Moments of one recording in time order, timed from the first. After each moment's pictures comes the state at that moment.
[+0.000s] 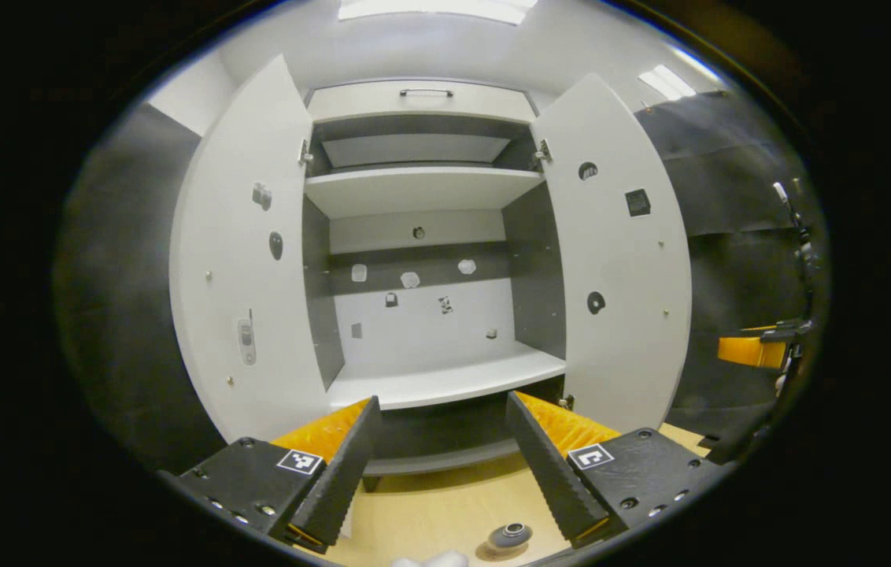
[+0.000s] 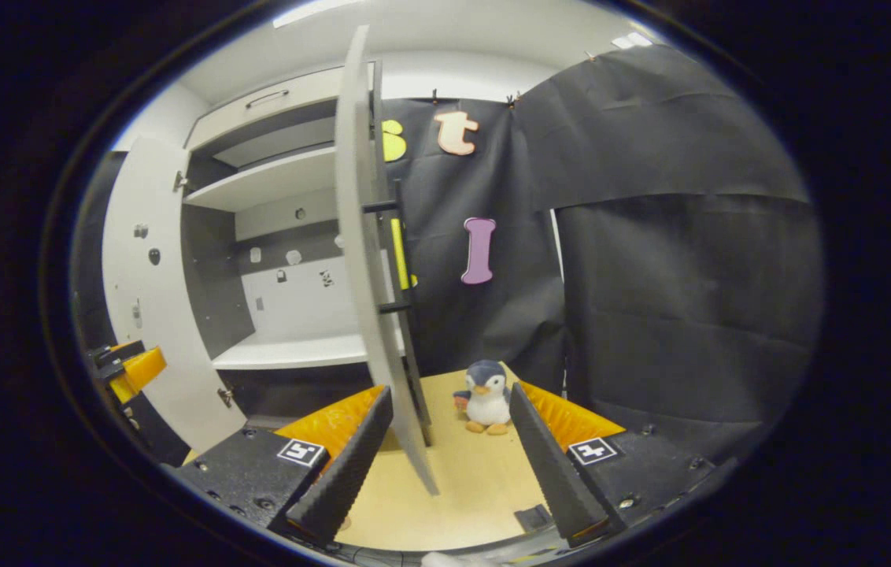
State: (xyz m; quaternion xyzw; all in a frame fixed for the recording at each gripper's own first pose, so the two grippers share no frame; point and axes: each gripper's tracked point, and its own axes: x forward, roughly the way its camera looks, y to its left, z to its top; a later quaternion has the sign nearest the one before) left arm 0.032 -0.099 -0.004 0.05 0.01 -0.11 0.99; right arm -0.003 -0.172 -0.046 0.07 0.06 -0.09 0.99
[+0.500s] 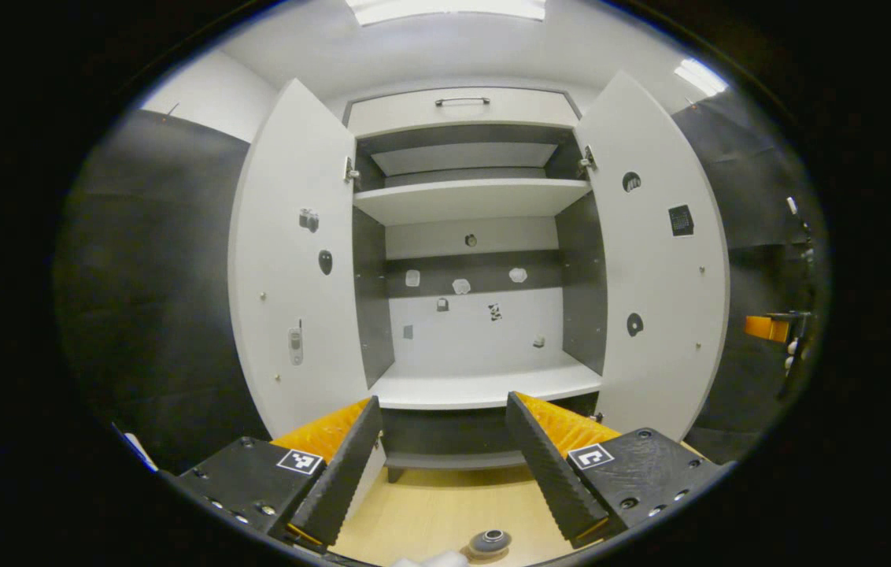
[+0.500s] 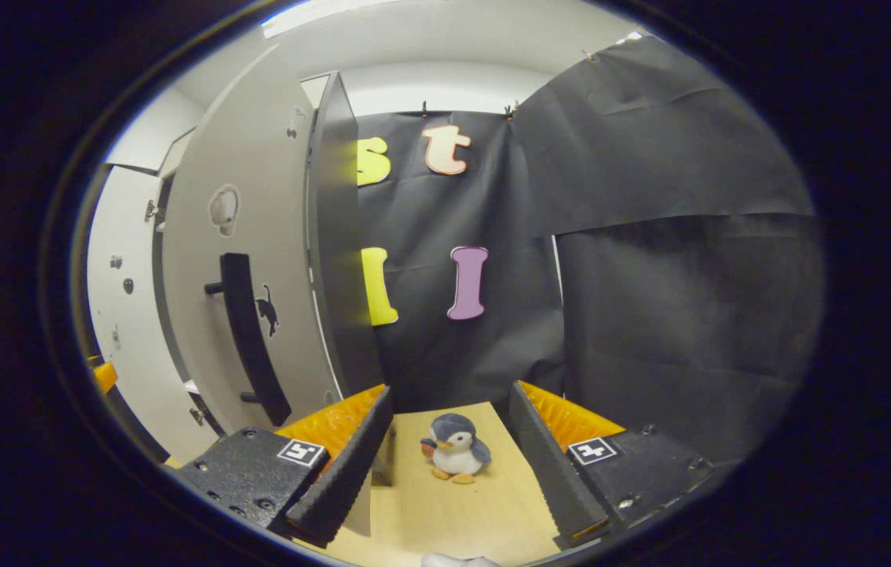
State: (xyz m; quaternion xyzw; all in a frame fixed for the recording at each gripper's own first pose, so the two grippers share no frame) left arm 0.009 -0.109 0.023 0.04 0.01 0.03 1.00; right arm 0.083 -0.277 0.021 0.06 0.01 -0.04 1.00
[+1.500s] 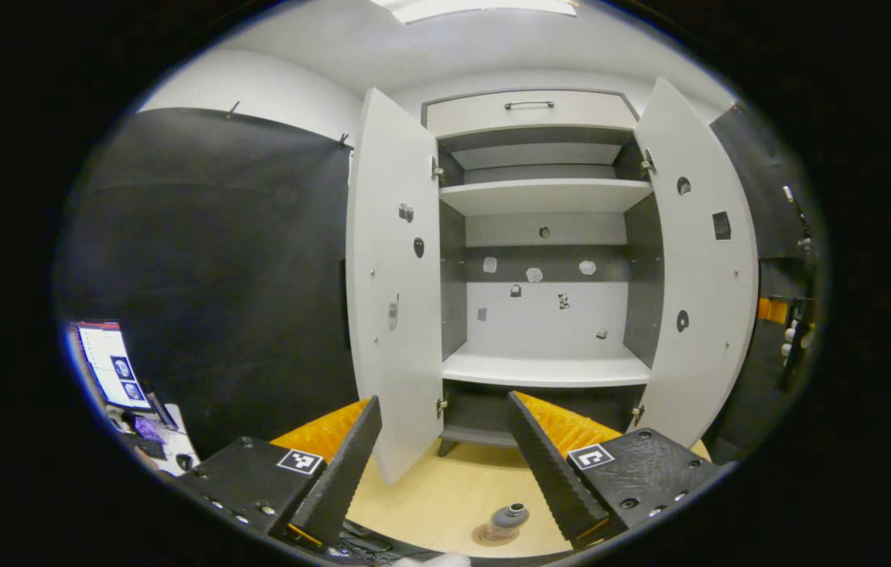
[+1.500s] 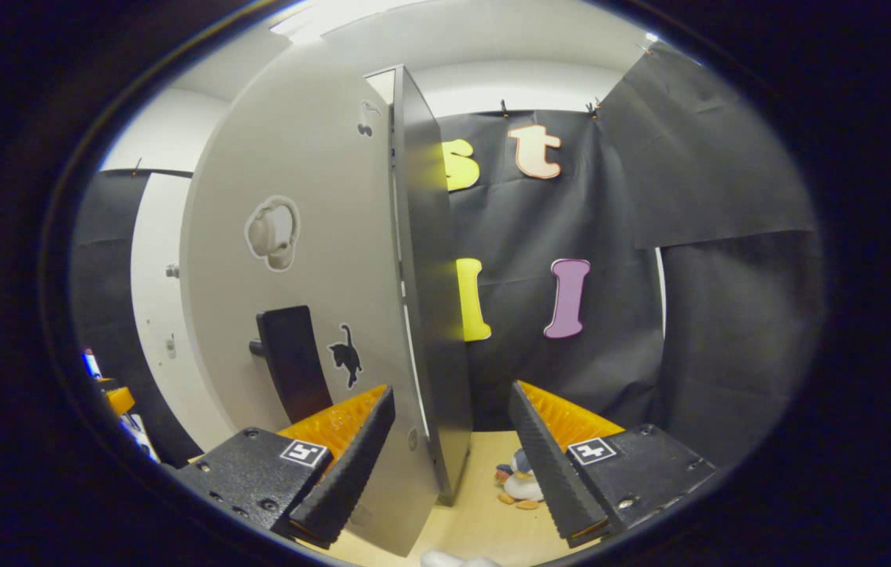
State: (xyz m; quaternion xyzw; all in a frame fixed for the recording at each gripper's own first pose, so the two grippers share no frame) left arm -0.061 -0.069 0.009 0.01 0.03 0.16 0.99; right arm 0.133 -0.190 0.060 0.04 0.00 0.11 0.99
